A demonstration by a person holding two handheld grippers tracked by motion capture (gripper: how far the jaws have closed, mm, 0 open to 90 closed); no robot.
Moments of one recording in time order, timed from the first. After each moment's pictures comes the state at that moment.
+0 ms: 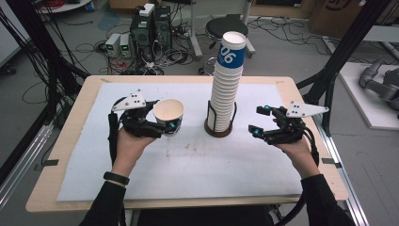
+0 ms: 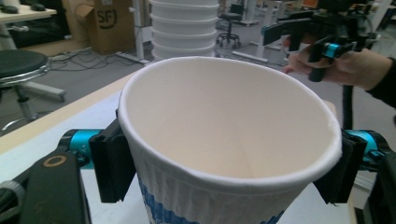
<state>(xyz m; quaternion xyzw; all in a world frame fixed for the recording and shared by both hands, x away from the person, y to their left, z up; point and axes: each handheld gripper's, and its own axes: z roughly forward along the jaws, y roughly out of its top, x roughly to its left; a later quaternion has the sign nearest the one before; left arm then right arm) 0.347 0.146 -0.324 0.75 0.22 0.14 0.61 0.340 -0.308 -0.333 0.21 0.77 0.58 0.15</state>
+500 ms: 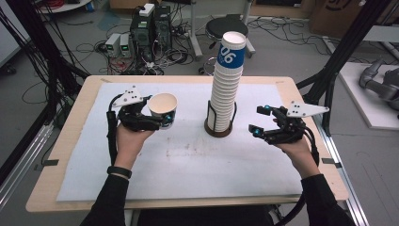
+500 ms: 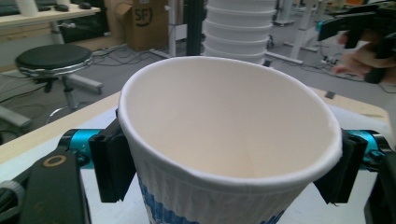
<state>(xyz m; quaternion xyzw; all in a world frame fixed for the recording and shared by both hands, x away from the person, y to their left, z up) 0.365 0.154 -0.333 0.74 0.26 0.18 0.60 0.340 -0.308 -0.333 0.21 0.77 0.58 0.15</state>
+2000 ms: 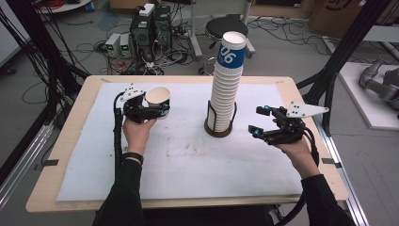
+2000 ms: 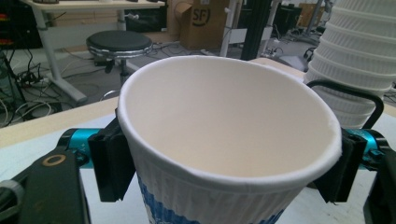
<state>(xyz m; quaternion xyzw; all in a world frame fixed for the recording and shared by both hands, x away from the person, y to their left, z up) 0.421 0.164 -0.382 0.69 0.36 0.23 0.58 0.340 -0.307 -0.333 0.20 0.77 0.58 0.15</state>
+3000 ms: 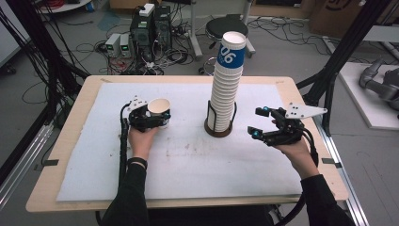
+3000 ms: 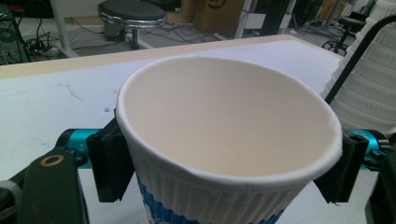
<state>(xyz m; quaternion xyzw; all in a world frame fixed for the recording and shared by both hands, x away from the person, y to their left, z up) 0.432 0.164 -0.440 0.69 0.40 0.22 0.56 0.340 -0.306 -0.337 0.20 0.78 0.58 0.15</state>
